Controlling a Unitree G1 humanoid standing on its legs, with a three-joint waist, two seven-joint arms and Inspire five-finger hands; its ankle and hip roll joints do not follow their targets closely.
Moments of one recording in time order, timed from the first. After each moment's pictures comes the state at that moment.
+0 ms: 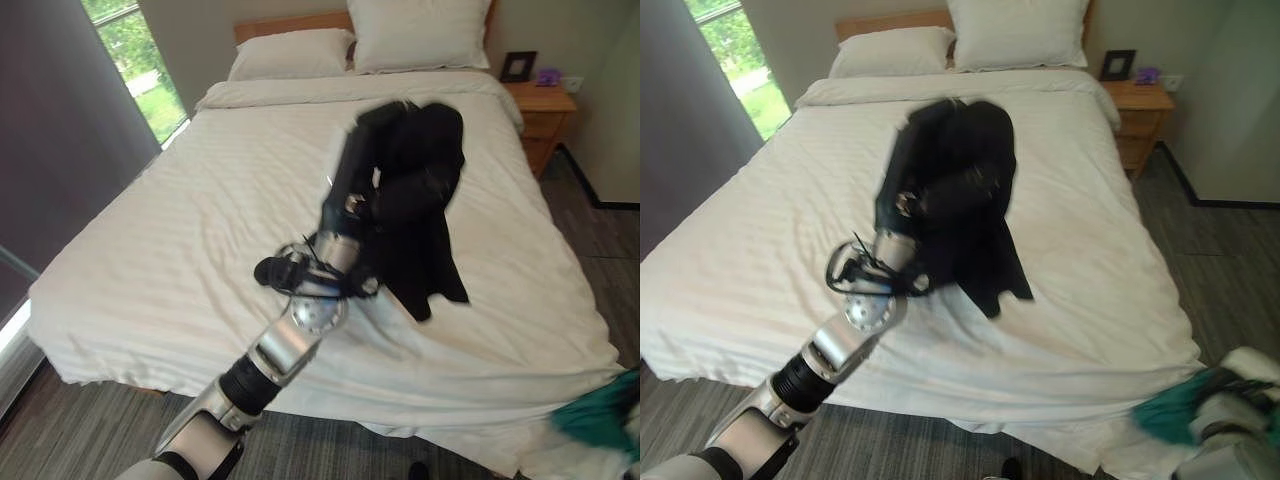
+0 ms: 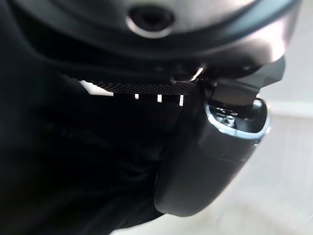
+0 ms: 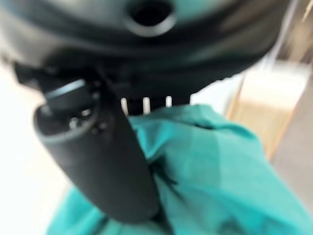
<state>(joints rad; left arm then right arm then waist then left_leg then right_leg) -0.55 0.15 -0.63 -0.06 -0.22 -0.15 0.43 -0.55 -1.05 0.37 1.37 -0.19 0.14 -0.28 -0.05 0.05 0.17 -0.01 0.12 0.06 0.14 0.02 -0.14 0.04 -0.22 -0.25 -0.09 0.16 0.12</state>
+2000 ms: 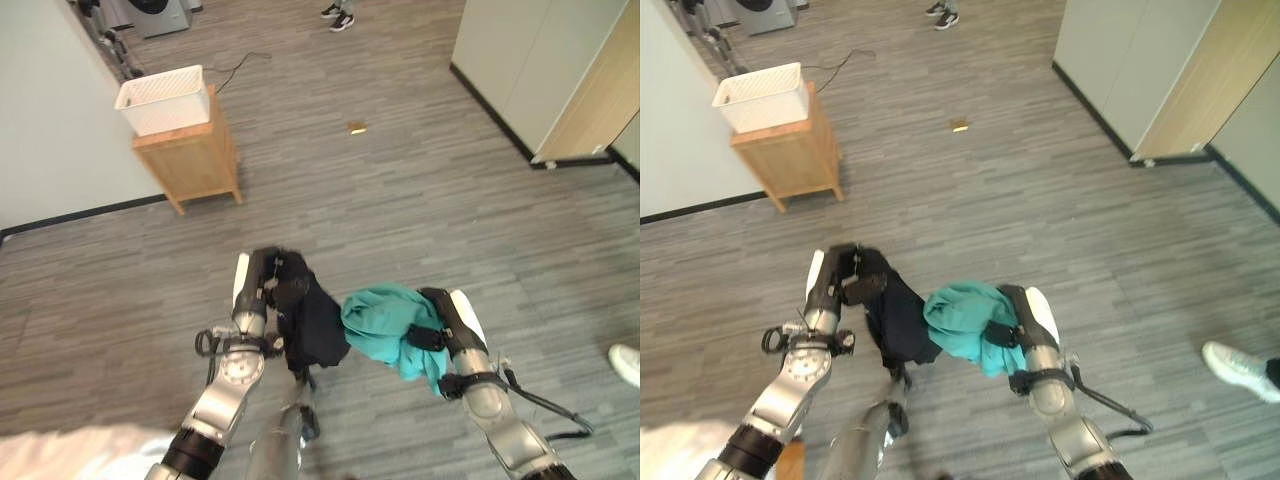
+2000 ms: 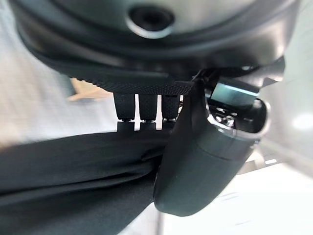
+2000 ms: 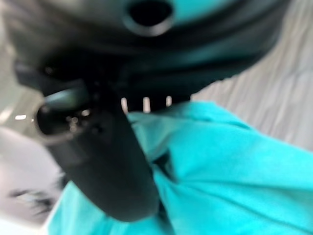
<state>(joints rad) -0.15 0.26 -0.33 0.12 -0.03 0.04 0.39 0.06 -0.50 0.24 0.13 -0.14 -0.02 -0.31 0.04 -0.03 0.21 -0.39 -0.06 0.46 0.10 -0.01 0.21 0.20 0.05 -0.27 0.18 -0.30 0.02</state>
